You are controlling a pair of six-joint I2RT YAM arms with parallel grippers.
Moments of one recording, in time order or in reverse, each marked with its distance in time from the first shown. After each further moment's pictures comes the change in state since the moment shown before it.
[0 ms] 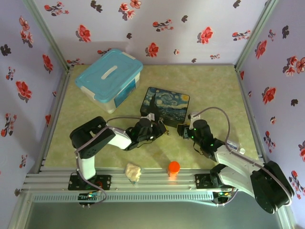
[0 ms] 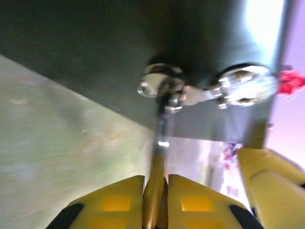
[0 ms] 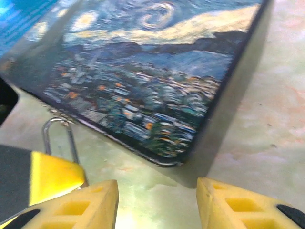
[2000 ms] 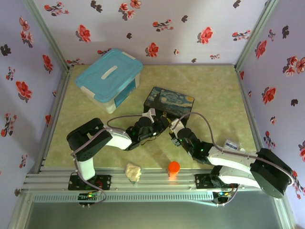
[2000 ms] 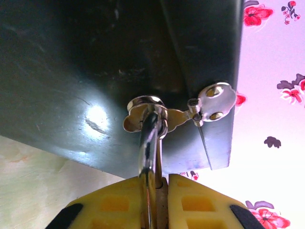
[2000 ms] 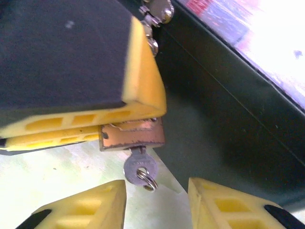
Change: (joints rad) left arm -0.033 -0.042 0.023 0.137 -0.080 -0.109; right arm 0.369 0.105 0.035 0.051 0.385 -0.434
